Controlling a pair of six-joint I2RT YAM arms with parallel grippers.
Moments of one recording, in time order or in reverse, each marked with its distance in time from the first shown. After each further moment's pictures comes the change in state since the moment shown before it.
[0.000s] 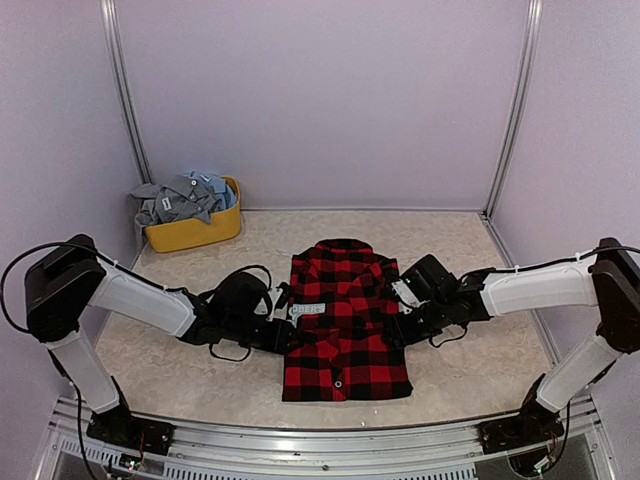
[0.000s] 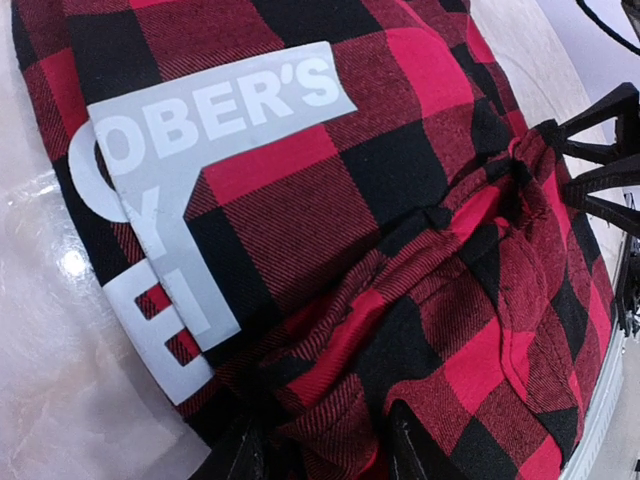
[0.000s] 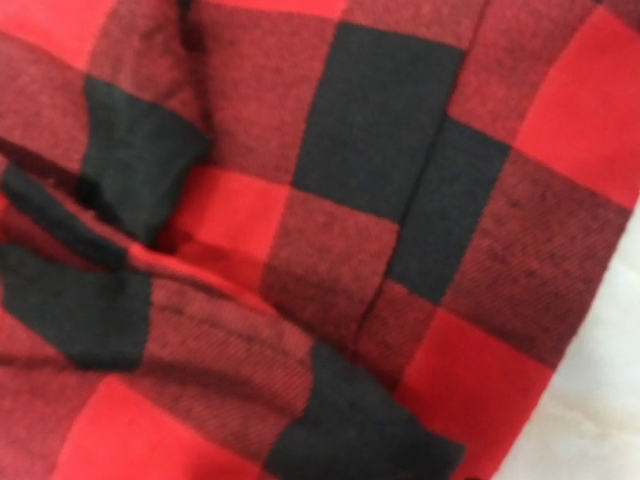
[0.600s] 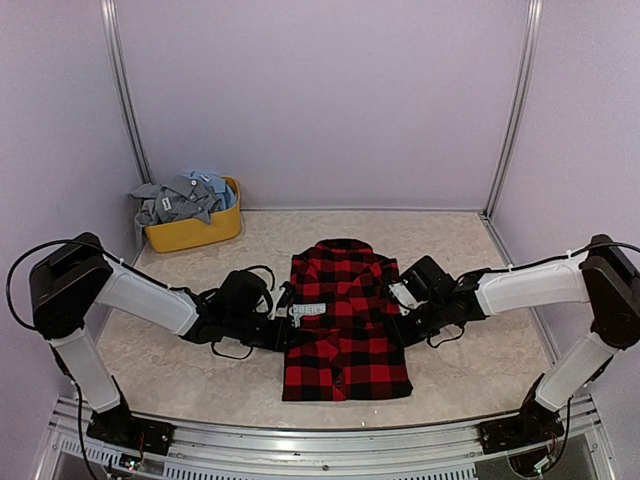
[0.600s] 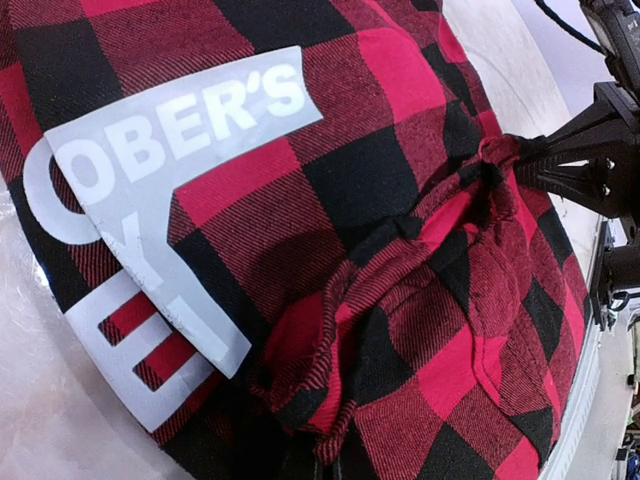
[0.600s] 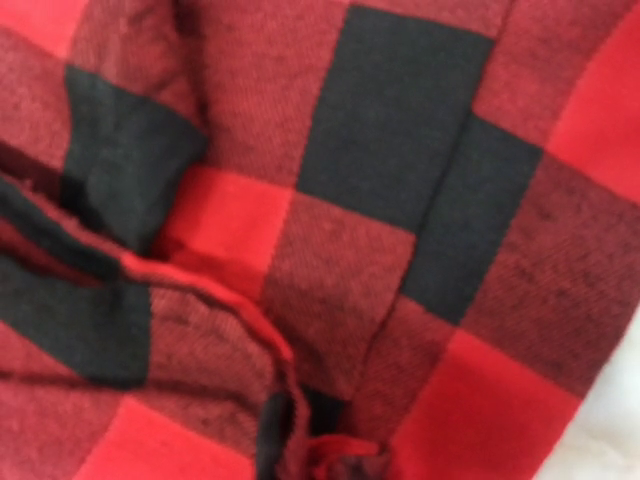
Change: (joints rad) left arm 0.019 0.035 0.007 0.058 0.091 -0.008; right arm -0.015 0.046 0.004 0.026 -0.037 -0.022
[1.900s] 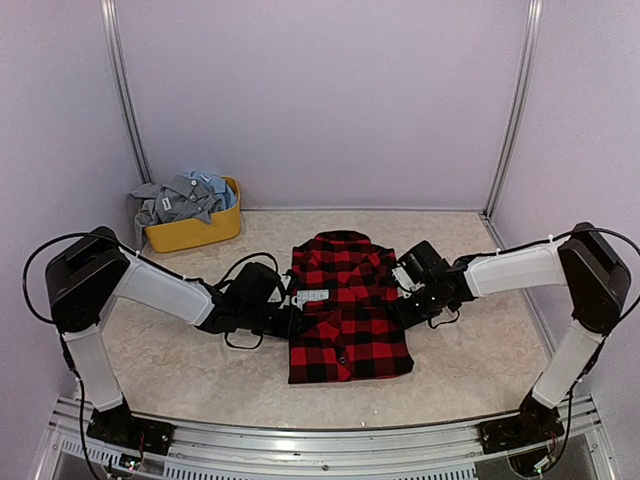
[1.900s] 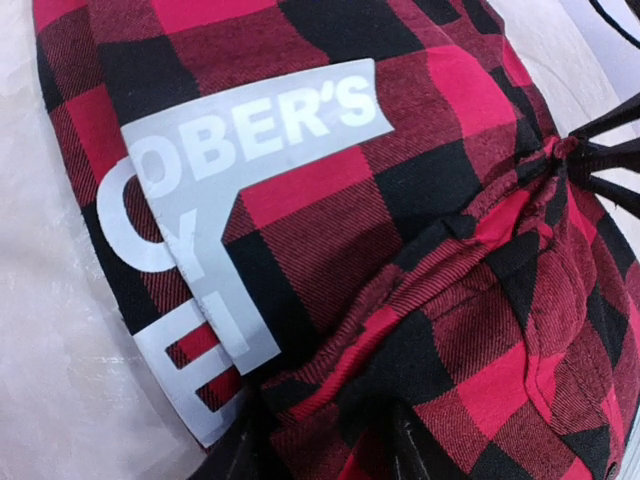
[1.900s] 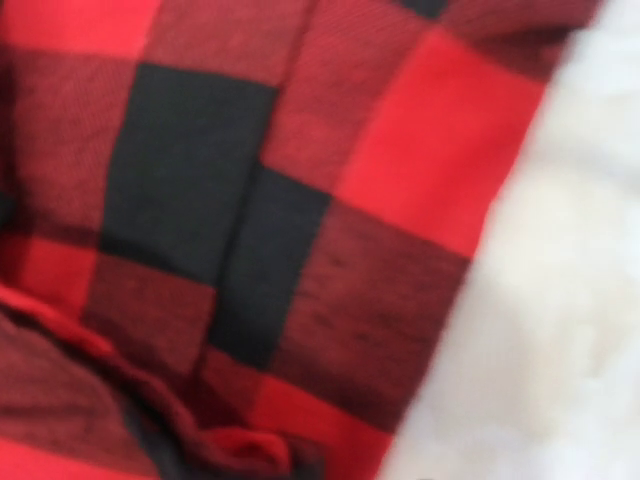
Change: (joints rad) left arm 0.008 0.098 0.134 -0.069 -0.204 0.059; right arm -0.106 0.129 0.122 -0.020 0.137 -0.121
